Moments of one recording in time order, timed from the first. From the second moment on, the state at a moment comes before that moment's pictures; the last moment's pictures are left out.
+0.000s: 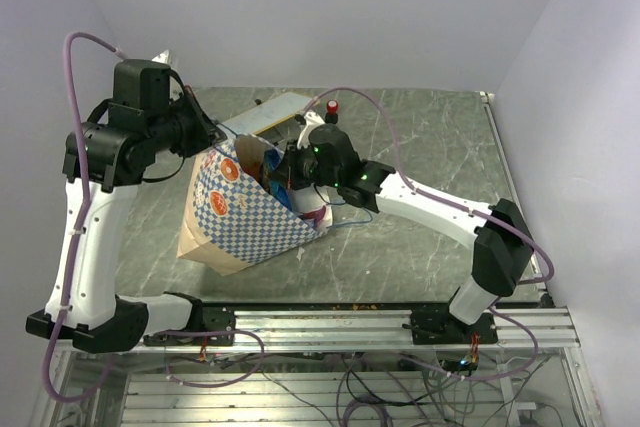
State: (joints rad) left arm -0.29 1.26 1.90 -1.24 0.07 -0.68; right arm 0.91 1.66 1.32 -0.05 -0.07 0.60
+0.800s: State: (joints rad) left arm -0.28 1.27 1.92 -1.29 -0.01 -0.66; right arm 0.91 1.36 1.56 -0.48 0.10 0.44
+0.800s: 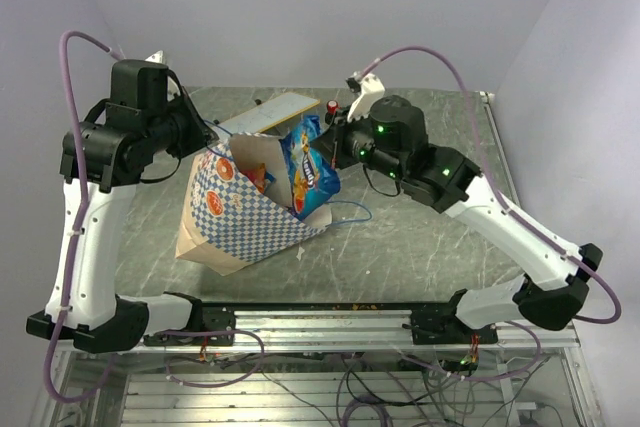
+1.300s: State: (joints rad) left arm -0.25 1.31 1.94 -1.29 0.03 -0.60; right arm 0.65 1.21 1.57 -0.58 0.45 0.35
